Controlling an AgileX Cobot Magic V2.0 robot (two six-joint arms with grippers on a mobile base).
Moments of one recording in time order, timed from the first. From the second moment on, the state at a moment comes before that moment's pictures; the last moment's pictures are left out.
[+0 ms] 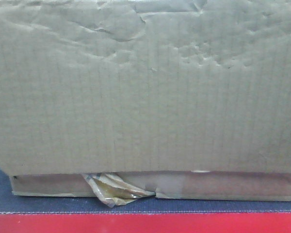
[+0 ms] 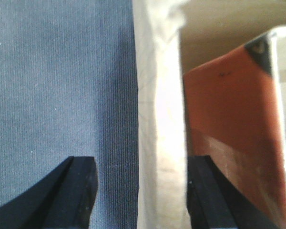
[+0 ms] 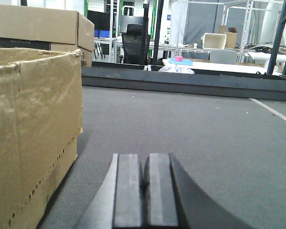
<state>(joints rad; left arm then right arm) -0.42 1.68 -1.60 0.14 1.22 -0.45 -0.10 0.00 0.00 0.05 0.01 -0.08</state>
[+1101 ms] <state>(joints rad) -0.42 1.68 -1.60 0.14 1.22 -0.45 -0.10 0.64 -0.70 0.09 0.67 -0.08</state>
